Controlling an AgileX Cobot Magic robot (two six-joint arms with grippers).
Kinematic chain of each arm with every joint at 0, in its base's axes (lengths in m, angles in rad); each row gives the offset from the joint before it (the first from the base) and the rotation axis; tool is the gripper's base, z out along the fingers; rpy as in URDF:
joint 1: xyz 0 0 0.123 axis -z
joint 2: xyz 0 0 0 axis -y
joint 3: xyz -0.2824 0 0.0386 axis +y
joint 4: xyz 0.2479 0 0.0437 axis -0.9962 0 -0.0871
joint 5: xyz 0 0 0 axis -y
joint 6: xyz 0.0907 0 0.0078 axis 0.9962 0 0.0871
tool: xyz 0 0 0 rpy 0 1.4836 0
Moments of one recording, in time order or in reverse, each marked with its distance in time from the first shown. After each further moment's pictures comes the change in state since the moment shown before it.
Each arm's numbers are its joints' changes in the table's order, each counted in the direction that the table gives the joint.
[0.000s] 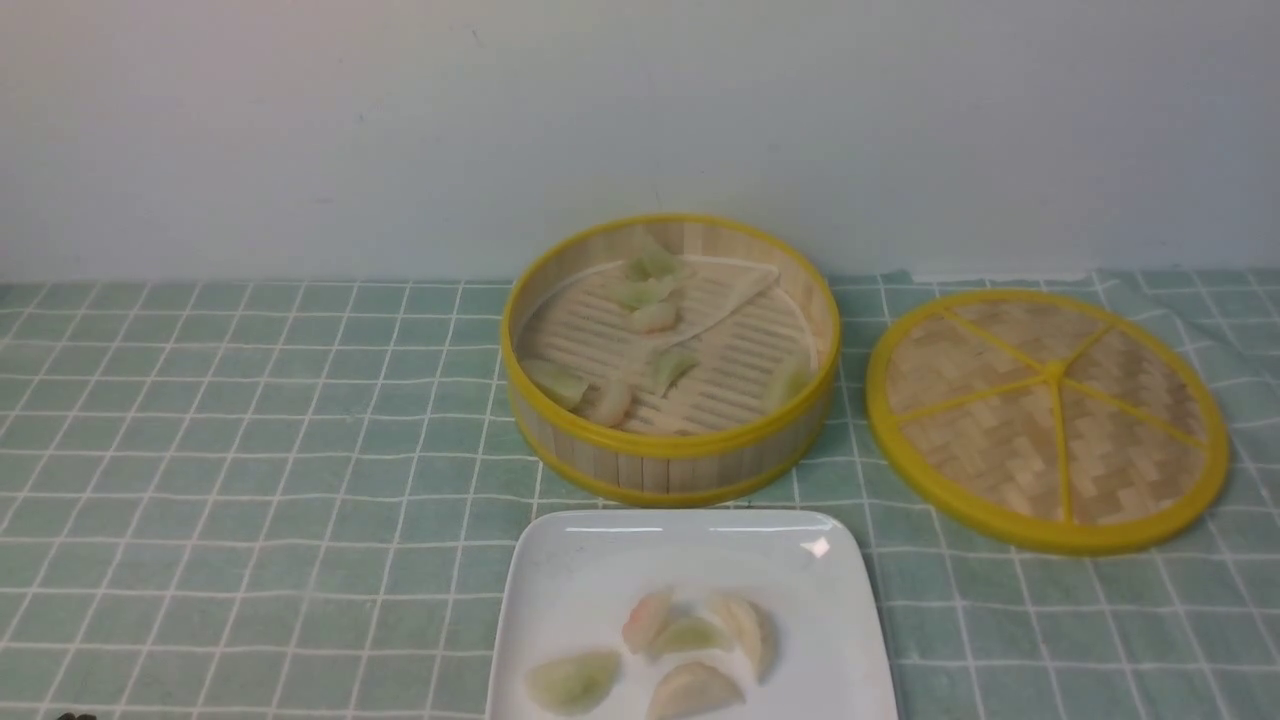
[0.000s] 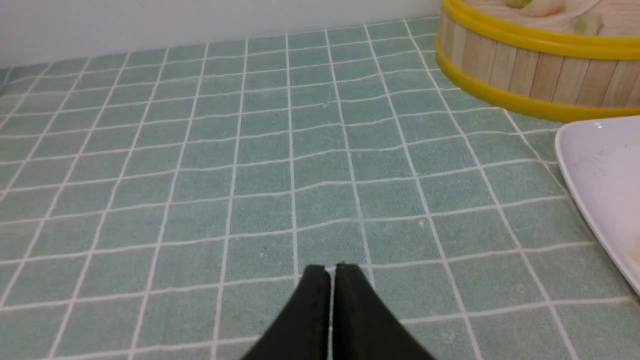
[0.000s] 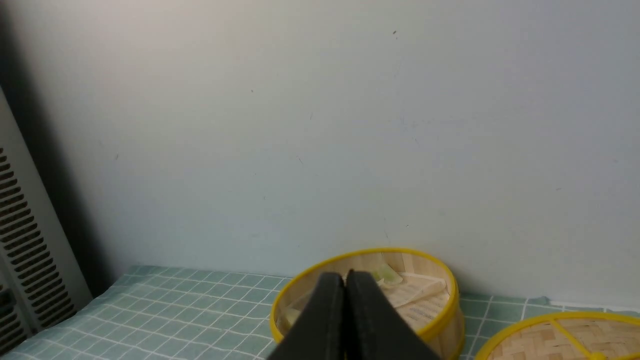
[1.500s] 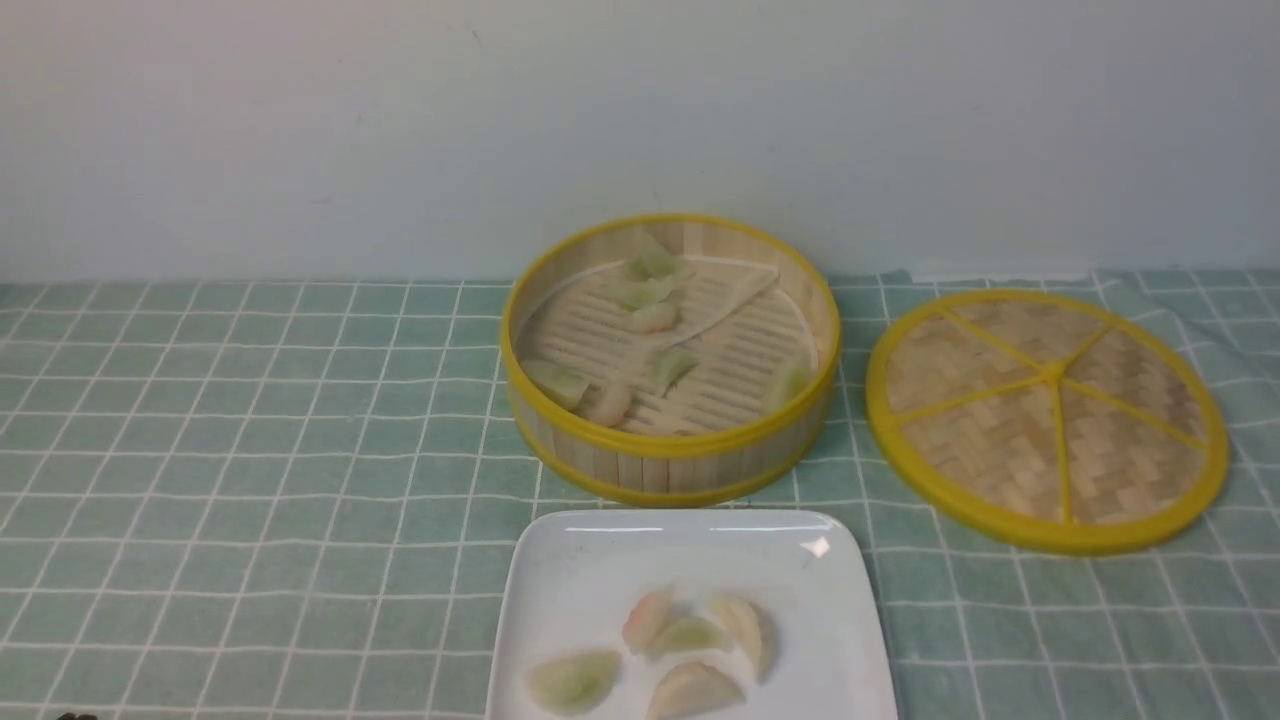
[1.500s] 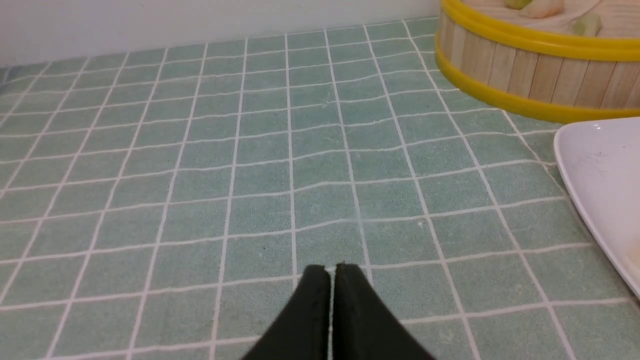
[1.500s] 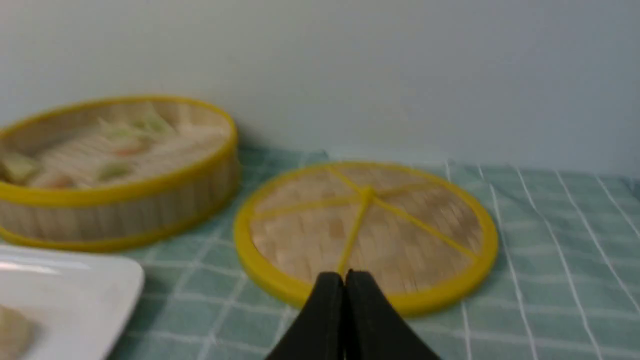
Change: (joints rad) right arm 0.547 0.011 0.418 -0.276 0.100 -0.487; left arm 0.000 0.000 0.000 0.002 0.001 0.000
